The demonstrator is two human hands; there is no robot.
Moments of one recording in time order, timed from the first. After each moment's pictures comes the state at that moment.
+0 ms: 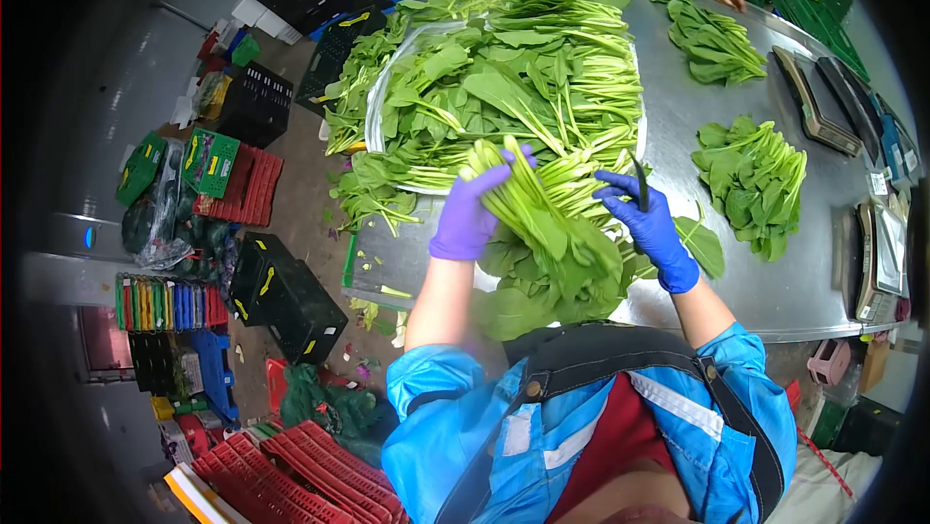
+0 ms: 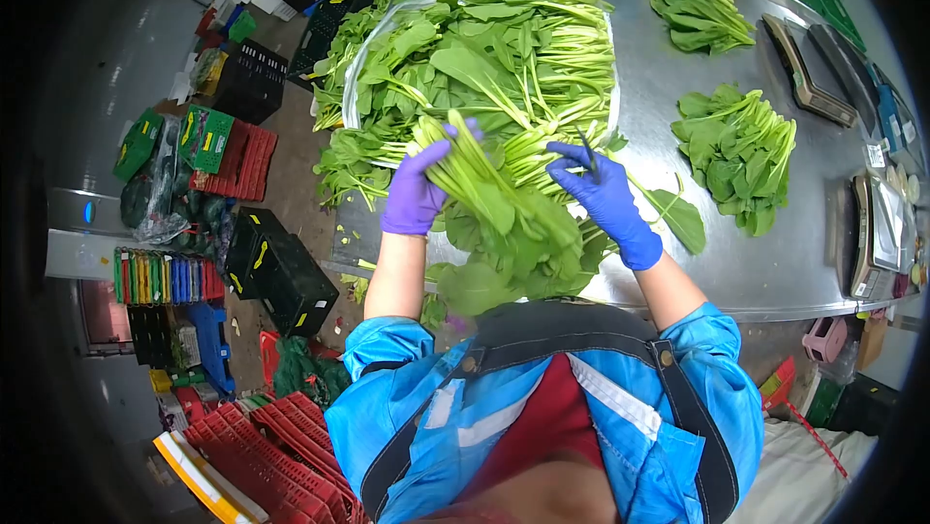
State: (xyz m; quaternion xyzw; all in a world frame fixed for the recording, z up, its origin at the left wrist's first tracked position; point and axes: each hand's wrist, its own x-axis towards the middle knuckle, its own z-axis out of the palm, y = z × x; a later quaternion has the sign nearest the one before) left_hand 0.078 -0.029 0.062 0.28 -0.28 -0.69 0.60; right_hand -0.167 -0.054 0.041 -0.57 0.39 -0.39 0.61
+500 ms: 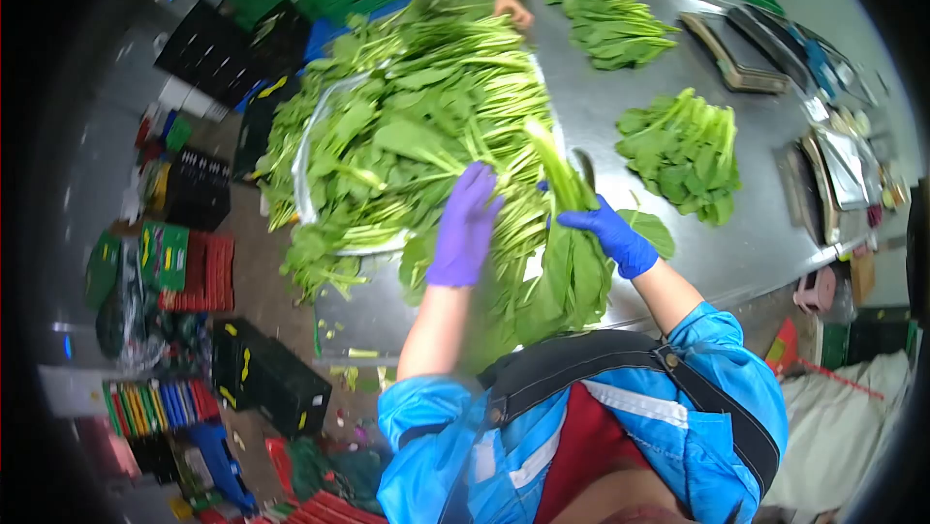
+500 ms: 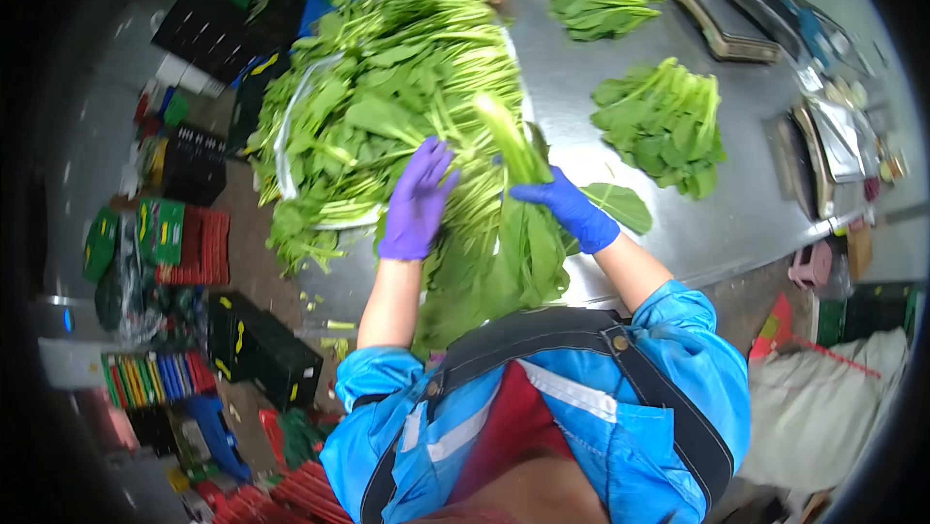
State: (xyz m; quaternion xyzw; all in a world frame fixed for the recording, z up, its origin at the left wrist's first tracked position) left_hand 0.003 -0.063 0.038 0.35 -0.24 -0.69 0.58; right_hand -0.216 -0.064 0.009 -0.42 0.39 -0.36 0.73
